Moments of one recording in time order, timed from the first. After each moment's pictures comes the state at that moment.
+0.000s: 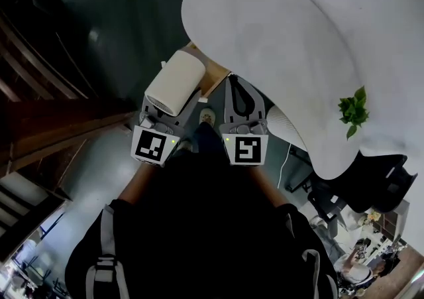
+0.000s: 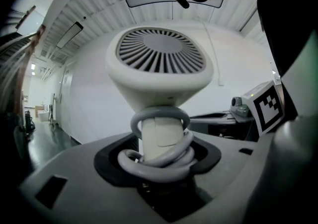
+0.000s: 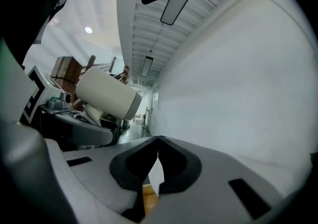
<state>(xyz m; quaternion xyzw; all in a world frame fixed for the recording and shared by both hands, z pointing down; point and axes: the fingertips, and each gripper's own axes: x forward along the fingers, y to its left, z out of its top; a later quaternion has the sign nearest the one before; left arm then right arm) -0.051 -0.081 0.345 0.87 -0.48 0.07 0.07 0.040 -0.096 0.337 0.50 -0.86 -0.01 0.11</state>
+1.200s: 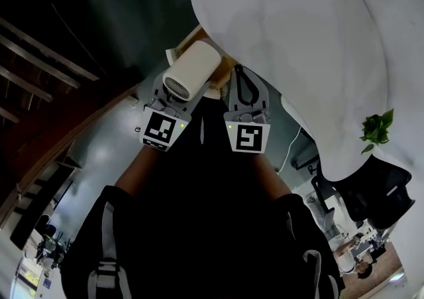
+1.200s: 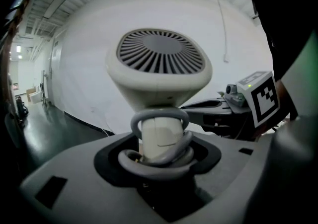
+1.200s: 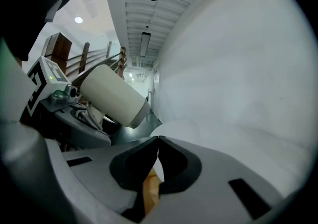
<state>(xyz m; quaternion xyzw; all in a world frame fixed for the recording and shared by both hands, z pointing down) -0.061 -0.155 0.476 0.88 -0.42 0.19 0.14 0.019 -0.169 0.470 0.47 -0.85 0.08 0.20</state>
